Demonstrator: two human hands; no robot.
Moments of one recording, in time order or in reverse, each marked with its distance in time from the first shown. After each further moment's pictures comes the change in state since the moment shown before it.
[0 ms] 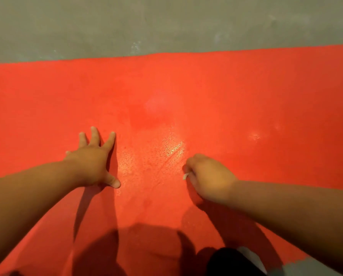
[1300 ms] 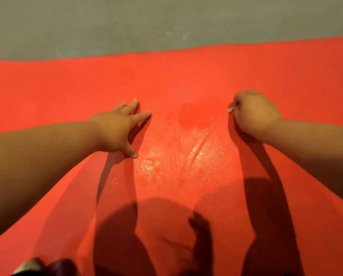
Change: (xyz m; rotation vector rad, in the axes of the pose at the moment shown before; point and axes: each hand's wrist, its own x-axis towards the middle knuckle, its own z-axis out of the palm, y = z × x) left_hand 0.039 -0.071 -0.059 0.192 0.092 0.180; right_hand 0.149 0.015 -0.059 -0.129 0.247 0.175
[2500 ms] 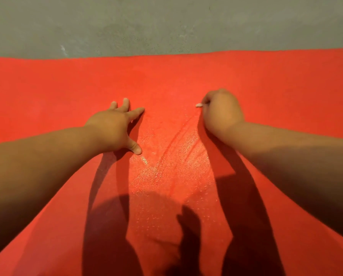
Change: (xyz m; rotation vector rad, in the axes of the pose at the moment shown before) left_hand 0.016 -0.042 0.013 -0.143 0.072 -0.115; right_hand 0.050 -0.098 0.036 0.105 0.057 0.053
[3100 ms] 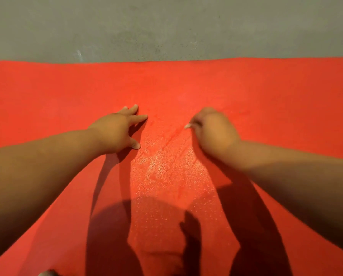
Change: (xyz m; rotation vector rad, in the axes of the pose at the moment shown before) left_hand -0.010 -0.021 0.001 -0.169 0.070 0.083; right_hand -0.033 -0.027 0.002 0.098 -0.124 -0.207
